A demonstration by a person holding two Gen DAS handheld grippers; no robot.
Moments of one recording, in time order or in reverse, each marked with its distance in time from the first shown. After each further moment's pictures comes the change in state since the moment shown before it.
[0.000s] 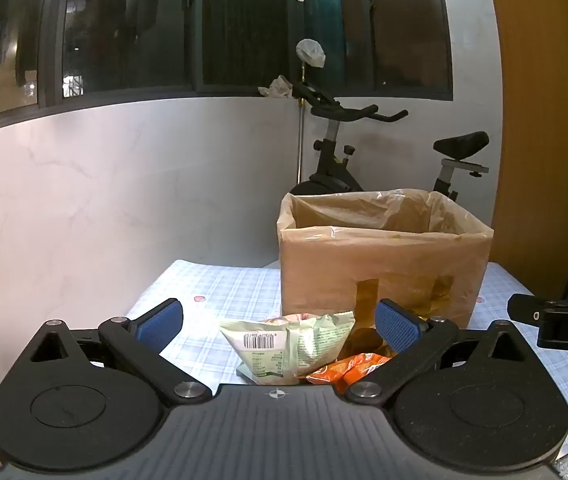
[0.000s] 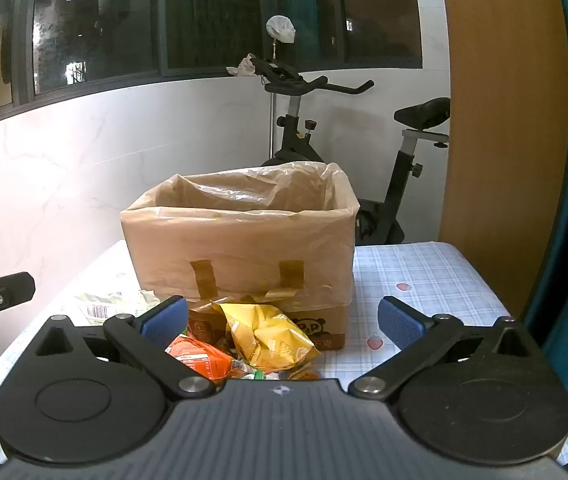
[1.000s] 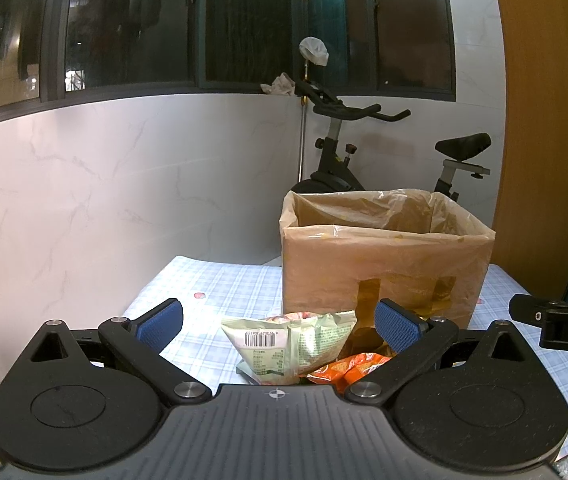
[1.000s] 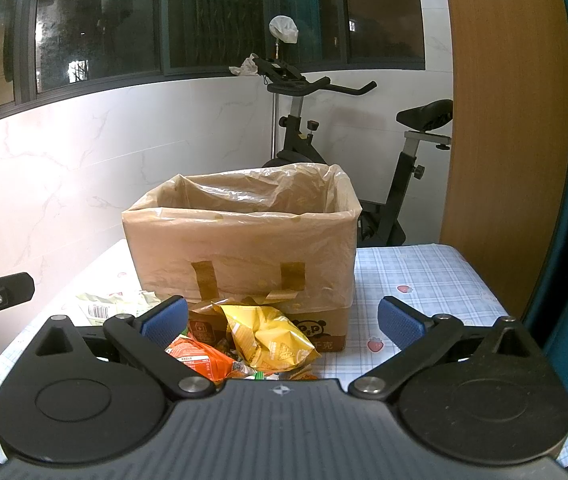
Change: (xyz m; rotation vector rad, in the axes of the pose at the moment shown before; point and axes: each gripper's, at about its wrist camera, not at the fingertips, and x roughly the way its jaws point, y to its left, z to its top) left arm 0.001 -0.003 -0.002 -0.006 0.003 0.007; right arm 0.000 0.000 0.001 -0.007 0.002 0.004
